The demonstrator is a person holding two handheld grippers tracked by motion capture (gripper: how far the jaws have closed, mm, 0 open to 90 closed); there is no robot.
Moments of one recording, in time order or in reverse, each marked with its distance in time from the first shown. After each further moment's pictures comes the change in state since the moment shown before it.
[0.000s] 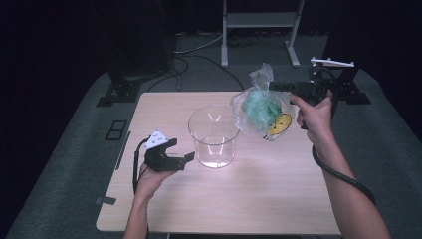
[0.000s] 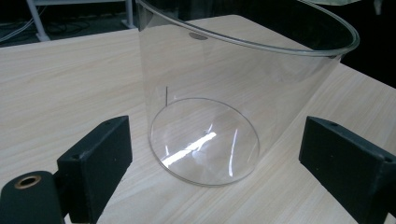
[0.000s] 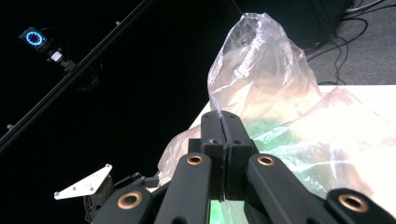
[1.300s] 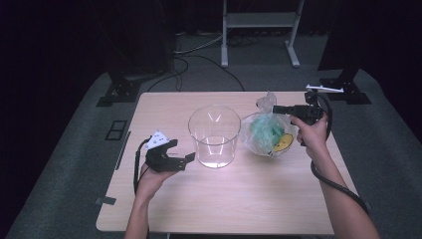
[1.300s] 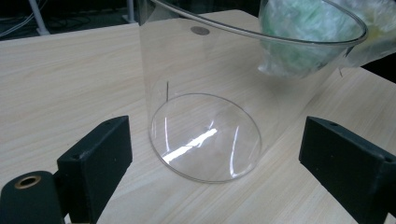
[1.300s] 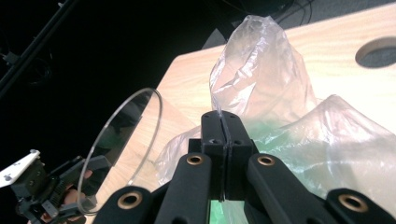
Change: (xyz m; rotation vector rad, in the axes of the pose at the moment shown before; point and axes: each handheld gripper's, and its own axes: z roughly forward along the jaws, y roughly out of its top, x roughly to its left) left arm 0.001 -0.002 0.003 0.019 0.006 -0.003; right arm -0.082 -0.052 0.017 0.081 -0.105 0.116
